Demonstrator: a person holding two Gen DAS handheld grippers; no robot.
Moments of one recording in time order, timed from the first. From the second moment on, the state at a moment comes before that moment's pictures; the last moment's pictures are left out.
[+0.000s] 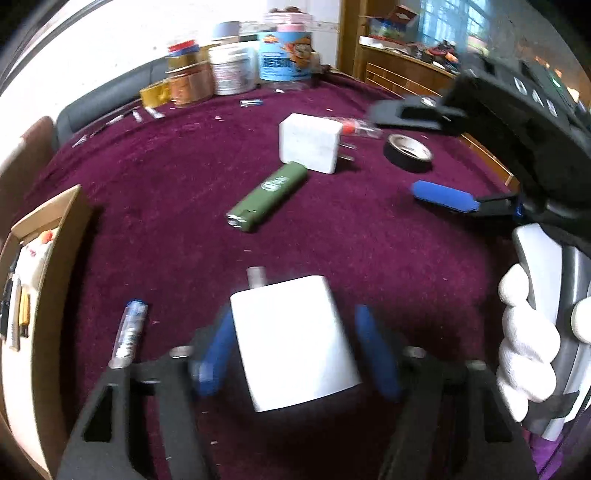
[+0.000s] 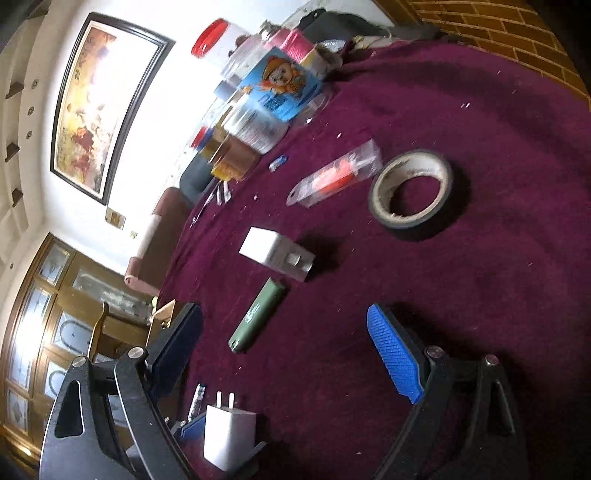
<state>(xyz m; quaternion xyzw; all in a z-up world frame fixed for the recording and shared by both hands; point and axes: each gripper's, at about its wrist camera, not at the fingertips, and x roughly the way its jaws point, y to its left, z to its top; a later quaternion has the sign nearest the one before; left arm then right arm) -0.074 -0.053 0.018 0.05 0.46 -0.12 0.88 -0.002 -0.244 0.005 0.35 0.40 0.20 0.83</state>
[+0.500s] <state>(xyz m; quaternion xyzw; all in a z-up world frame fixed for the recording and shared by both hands) -0.140 0.096 0.093 -0.12 0.39 -0.17 0.90 -0.012 -0.264 0.025 0.28 0.37 0.08 0.88</state>
